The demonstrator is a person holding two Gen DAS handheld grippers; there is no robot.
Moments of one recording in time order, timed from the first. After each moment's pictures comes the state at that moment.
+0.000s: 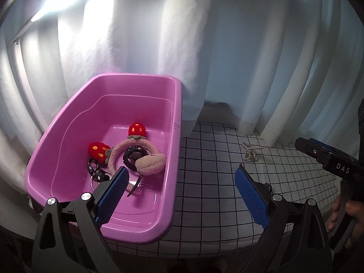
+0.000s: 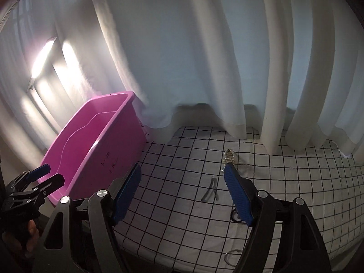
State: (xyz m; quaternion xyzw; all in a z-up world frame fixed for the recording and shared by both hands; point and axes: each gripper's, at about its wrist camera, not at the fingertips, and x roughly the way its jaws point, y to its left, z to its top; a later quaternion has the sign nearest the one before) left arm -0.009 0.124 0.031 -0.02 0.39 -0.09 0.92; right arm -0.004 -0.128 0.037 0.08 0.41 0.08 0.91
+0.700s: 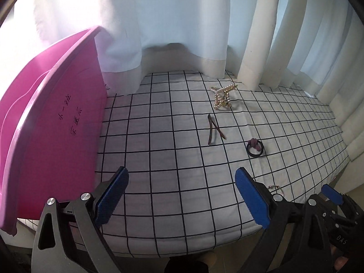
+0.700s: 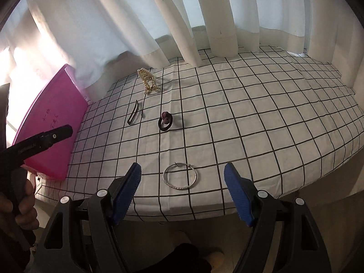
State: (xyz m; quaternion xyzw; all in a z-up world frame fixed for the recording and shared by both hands) left arm 0.005 0.008 -0.081 0.06 0.47 -0.13 0.87; right arm -0.127 -0.205 -0.103 0.17 0.46 -0.04 0.87
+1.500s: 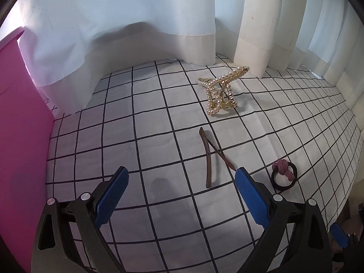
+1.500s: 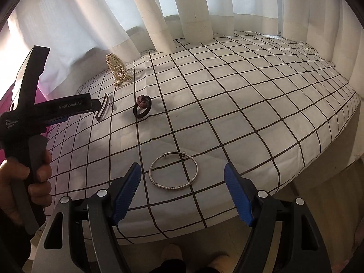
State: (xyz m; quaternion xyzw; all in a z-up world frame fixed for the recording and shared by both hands) left arm 0.095 -0.048 -0.168 0.11 0.47 -0.19 0.85; right arm -0.113 -0.173 -0.160 0.19 0.43 -0.16 0.87
